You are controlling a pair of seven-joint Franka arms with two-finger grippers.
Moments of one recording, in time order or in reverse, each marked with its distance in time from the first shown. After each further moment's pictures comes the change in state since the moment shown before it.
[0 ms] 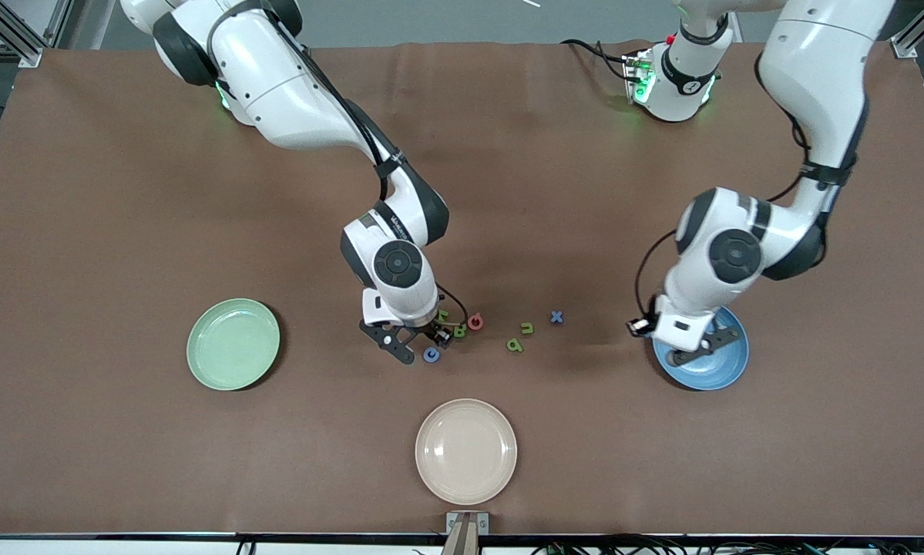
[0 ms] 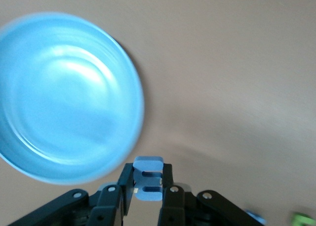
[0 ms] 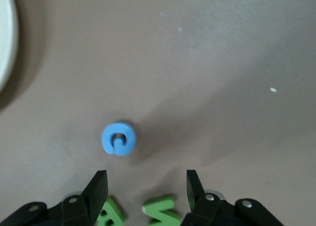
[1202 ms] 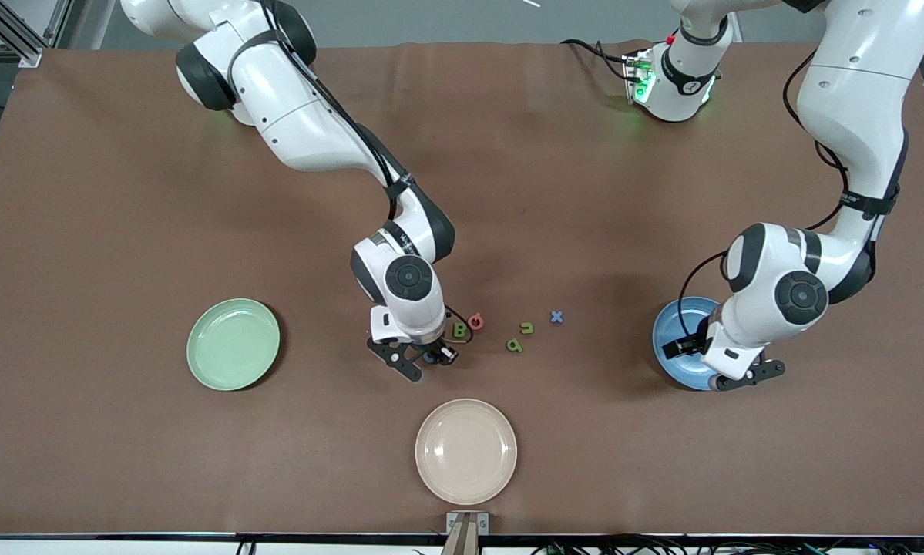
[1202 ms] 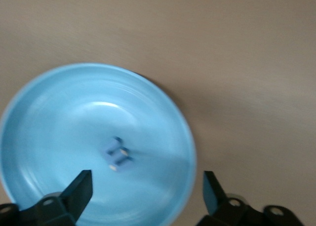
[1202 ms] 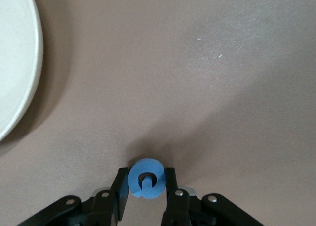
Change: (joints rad) left arm 0.095 0.112 -0.025 0.094 0.000 -0.012 0.163; right arm 0.008 0.119 -0.021 0.129 -0.048 0.029 0.007
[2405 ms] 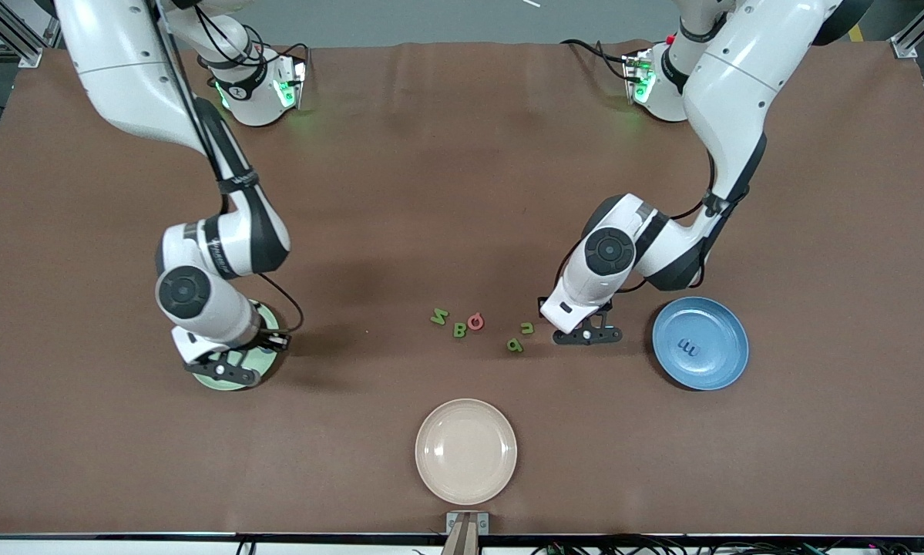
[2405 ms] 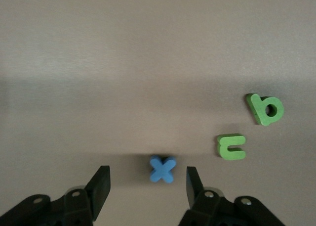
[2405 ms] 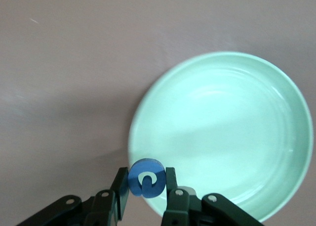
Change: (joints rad) left arm -0.323 0.079 -0.034 -0.007 0.101 0.073 -0.158; right arm -0.405 -0.511 -0.017 -0.726 -0.003 0.085 -0.879
